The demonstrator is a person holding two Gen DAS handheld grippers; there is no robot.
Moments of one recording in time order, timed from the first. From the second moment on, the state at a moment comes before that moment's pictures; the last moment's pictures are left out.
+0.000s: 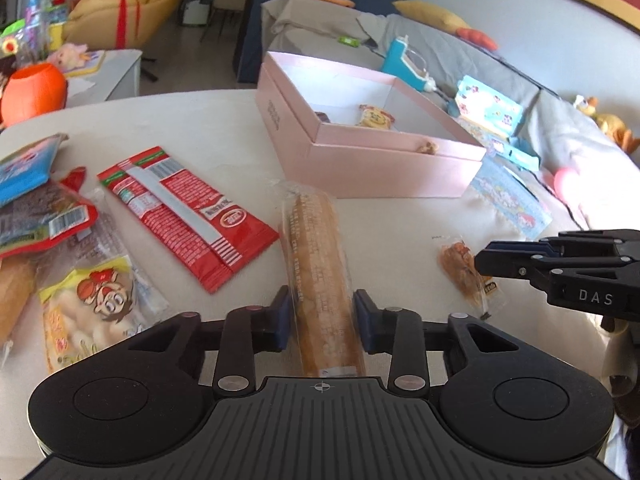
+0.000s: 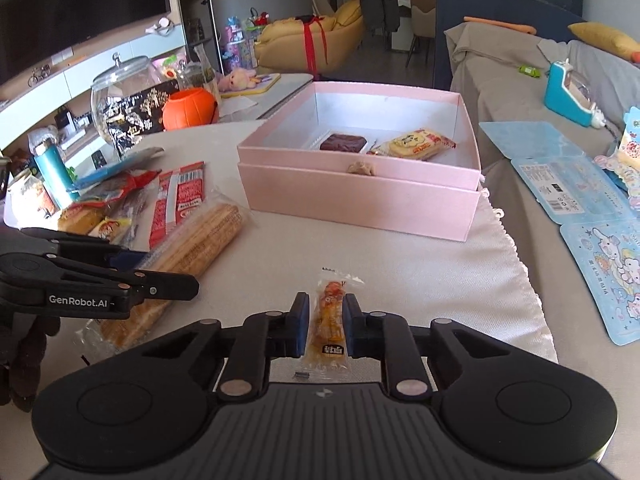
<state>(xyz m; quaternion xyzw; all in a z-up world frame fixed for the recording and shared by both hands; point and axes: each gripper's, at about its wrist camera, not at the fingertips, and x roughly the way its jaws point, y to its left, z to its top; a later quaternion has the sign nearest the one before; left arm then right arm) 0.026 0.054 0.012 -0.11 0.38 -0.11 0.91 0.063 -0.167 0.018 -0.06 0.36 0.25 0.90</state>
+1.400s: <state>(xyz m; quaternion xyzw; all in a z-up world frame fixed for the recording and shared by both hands) 0.156 0.037 0.150 -0.11 0.24 -0.16 0.95 0.167 -0.164 0.140 0.03 0.24 0.22 0.94</state>
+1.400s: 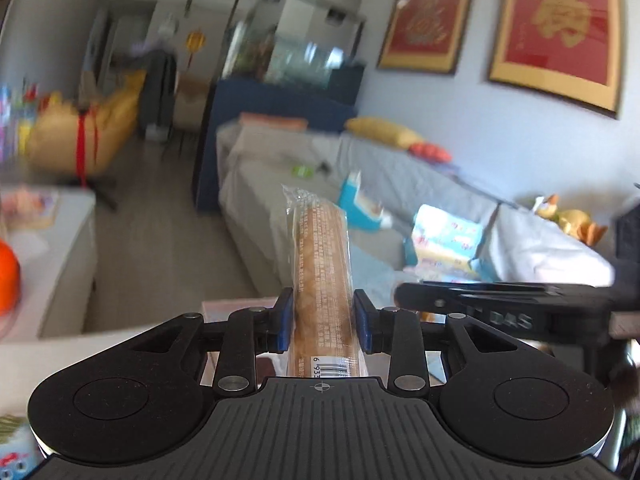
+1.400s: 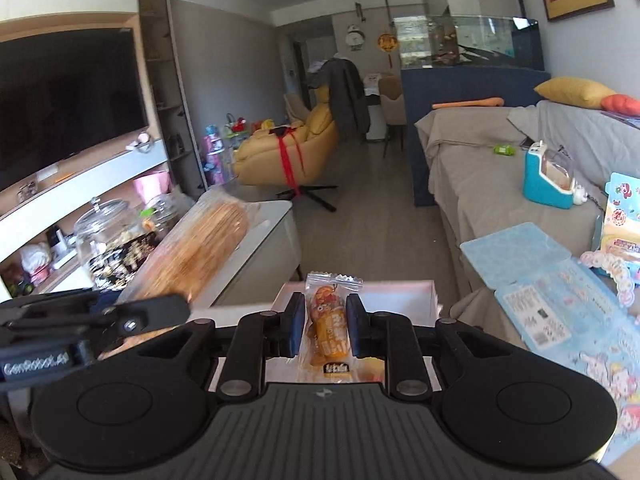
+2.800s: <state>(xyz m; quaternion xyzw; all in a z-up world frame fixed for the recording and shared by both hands) -0.037 0.139 0.033 -0.12 0.31 0.05 0.94 0.062 -0.077 0.000 -0.13 0.37 0.28 0.88</state>
